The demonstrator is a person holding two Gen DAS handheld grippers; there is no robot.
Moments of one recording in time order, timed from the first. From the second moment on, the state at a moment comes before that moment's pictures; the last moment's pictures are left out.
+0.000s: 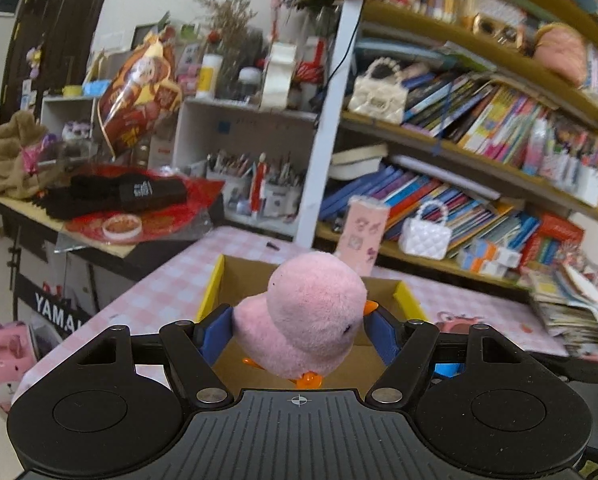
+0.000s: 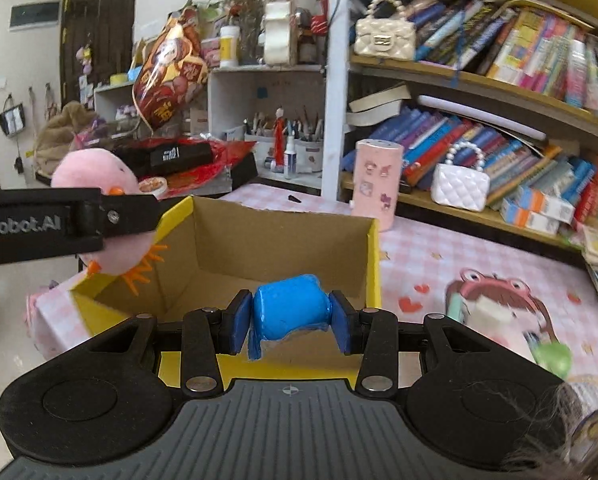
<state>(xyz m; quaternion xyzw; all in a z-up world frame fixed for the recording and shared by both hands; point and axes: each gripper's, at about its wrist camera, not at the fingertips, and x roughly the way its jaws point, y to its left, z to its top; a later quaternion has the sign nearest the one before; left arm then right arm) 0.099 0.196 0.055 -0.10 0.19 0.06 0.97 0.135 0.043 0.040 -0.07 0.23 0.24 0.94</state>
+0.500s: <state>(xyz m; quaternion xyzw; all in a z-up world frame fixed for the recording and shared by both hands) 0.192 0.196 0.011 -0.06 0.28 0.11 0.95 0.241 0.098 0.007 -0.19 0.29 0.32 0.88</state>
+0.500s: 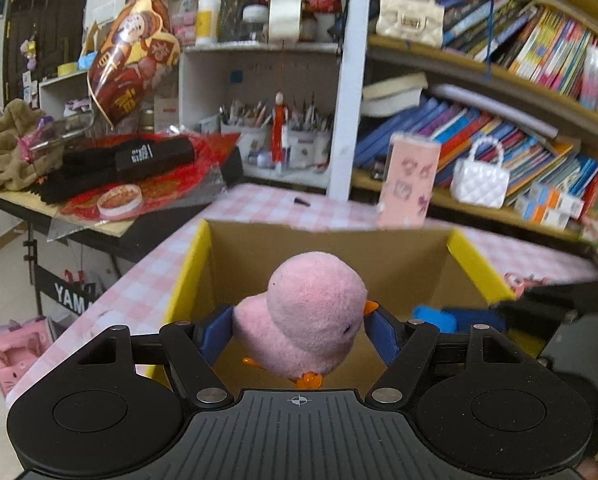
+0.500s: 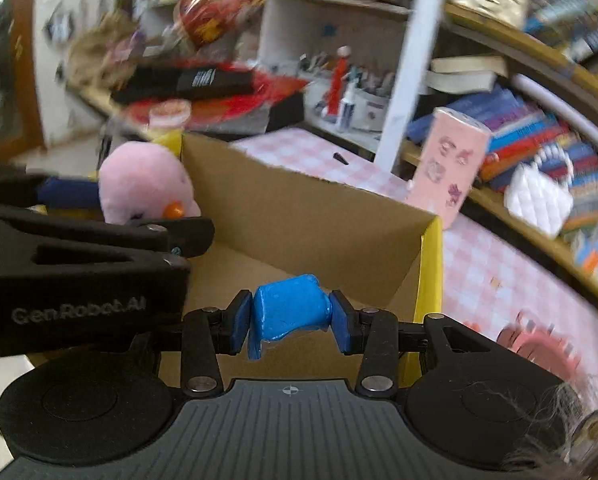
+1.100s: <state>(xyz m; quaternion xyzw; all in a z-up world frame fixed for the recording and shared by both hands) 0.173 0.188 0.044 -0.05 0.21 0.09 0.97 0.240 0.071 0.025 -0.16 0.25 0.32 0.90</state>
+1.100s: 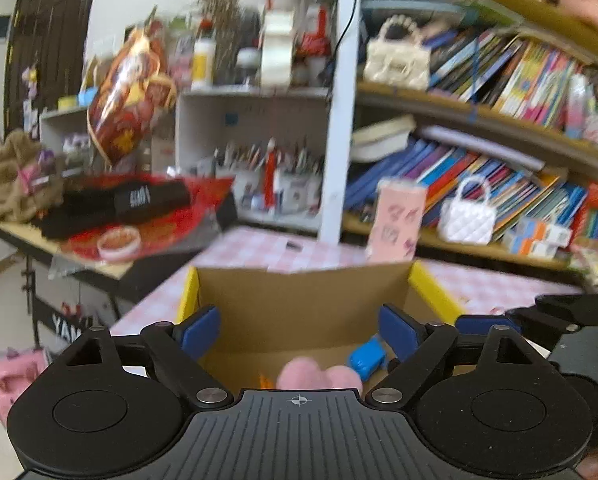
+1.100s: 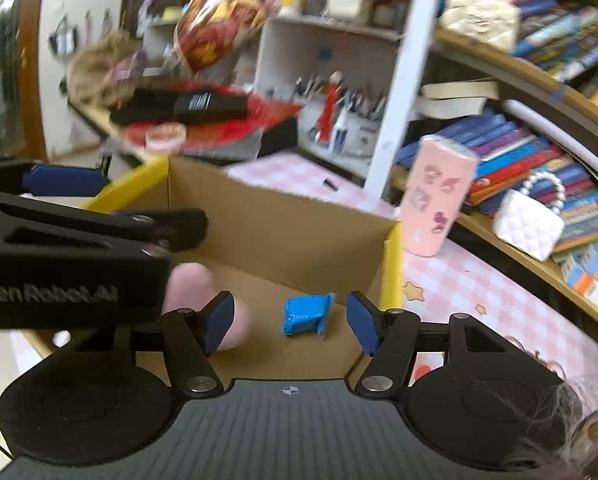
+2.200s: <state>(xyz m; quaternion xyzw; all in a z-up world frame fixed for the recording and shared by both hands) 0.003 0.139 0.009 -0.03 0.28 -0.01 0.96 0.028 -0.028 -0.003 -0.08 0.32 0.14 0.93</state>
